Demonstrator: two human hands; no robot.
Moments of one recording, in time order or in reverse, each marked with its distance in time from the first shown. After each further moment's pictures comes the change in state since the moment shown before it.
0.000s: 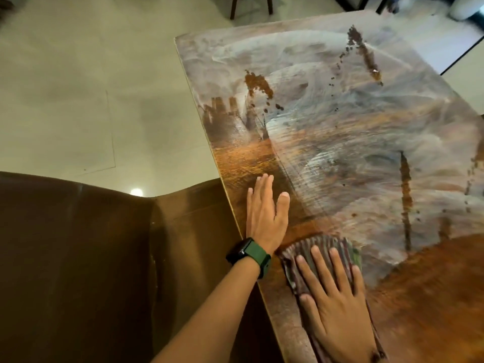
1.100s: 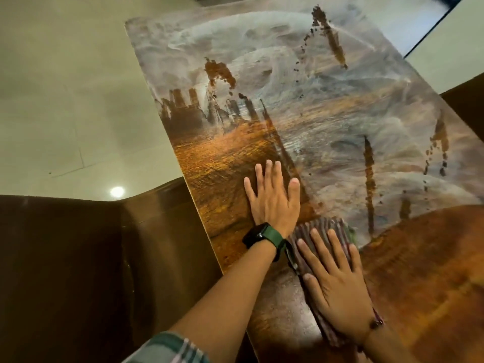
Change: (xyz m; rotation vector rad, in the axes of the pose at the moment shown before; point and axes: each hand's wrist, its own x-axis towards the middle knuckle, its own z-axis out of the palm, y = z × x) left_hand 0.021 0.028 0.074 0.317 -0.004 0.030; right_hand 0.003 0.061 -0.009 0.003 -0.020 0.015
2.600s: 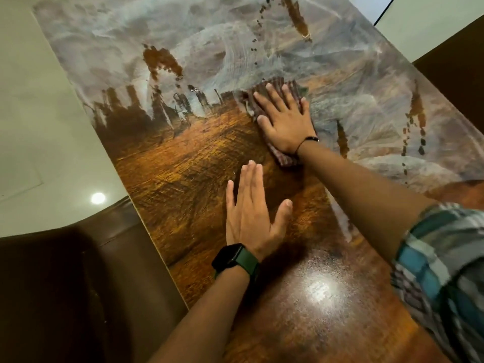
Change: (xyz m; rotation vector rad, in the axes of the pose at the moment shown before) left_hand -0.001 -0.002 0.016 0.091 -0.053 0.279; right_hand 0.286 0.081 -0.045 0.099 0.033 0.104
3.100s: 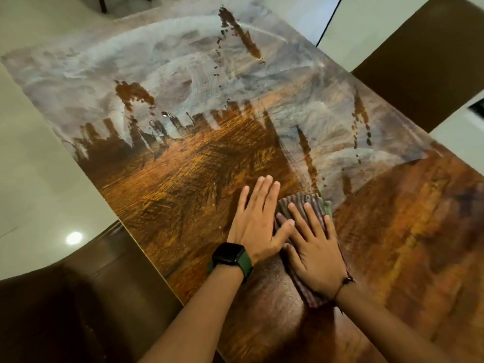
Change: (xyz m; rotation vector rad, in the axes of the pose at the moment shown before) left_hand -0.002 0.010 0.002 0.114 -0.269 0.411; right_hand -0.270 -0.015 0.045 -0.026 0.058 0.104
